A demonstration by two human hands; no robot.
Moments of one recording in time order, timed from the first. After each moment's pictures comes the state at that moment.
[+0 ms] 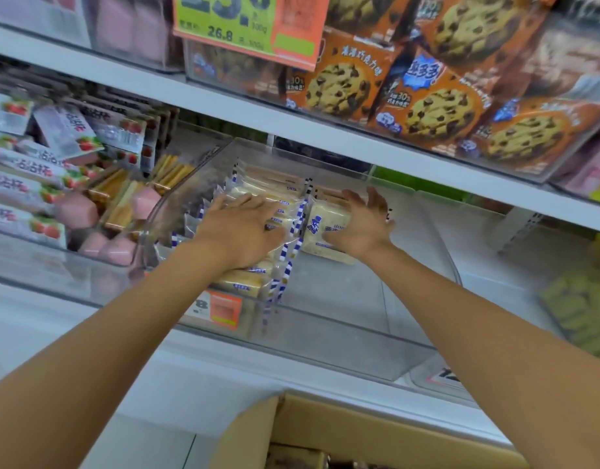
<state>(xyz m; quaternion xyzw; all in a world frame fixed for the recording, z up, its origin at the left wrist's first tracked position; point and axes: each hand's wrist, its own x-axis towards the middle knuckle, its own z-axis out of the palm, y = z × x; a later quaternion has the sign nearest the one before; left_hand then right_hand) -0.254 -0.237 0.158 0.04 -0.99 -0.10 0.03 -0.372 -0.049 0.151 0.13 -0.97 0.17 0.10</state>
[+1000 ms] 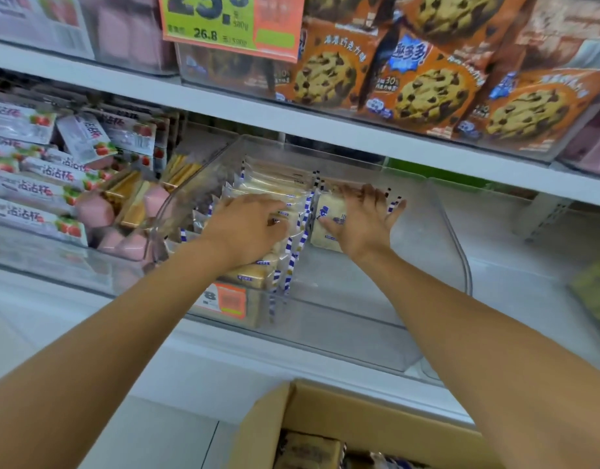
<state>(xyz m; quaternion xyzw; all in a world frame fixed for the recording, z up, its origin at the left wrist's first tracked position) -0.250 -0.239 0.152 0.04 -0.98 -0.16 0.11 -0.381 -0.055 0.119 0.16 -0.97 0.06 0.18</state>
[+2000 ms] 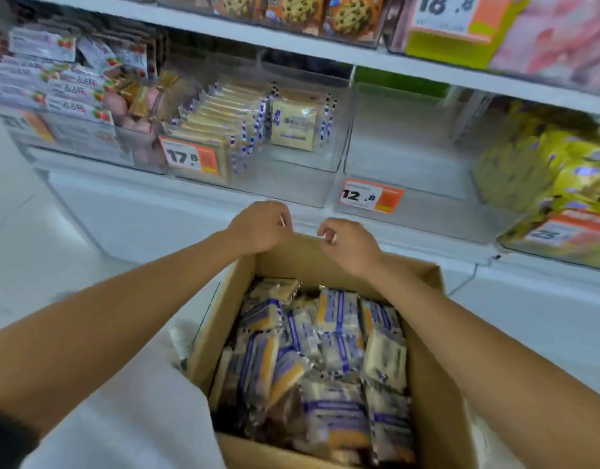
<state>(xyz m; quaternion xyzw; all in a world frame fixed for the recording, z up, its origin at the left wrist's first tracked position) -0.071 -0.061 0.126 0.05 -0.95 -0.30 -0.04 -0.126 0.133 0.102 0.28 -0.93 0.24 -0.08</state>
